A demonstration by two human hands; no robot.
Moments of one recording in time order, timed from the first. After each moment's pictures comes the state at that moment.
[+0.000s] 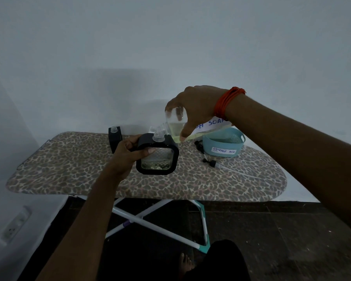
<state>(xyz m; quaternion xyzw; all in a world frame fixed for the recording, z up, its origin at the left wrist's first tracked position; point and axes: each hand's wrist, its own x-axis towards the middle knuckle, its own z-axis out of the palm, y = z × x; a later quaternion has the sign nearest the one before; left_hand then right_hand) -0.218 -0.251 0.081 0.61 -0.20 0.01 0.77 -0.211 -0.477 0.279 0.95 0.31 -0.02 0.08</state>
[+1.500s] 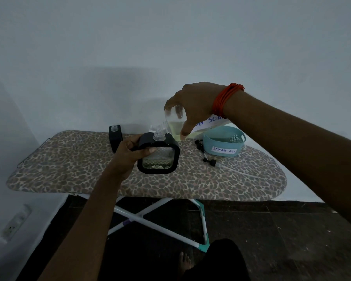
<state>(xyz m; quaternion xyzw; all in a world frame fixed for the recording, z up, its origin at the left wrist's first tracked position) -0.214 -0.250 0.075 0.60 -0.21 0.01 0.77 -0.180 -0.473 0.264 0.94 0.34 0.00 0.07</state>
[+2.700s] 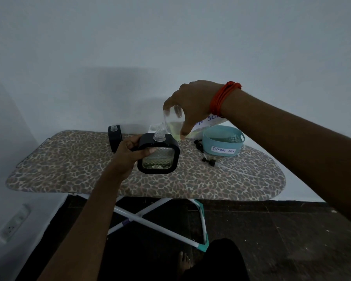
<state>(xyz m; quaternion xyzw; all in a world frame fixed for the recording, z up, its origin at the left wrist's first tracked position) -0.217 -0.252 0.076 0.59 -0.21 0.00 0.78 -0.153 -0.475 0.244 0.94 0.33 0.05 0.02</state>
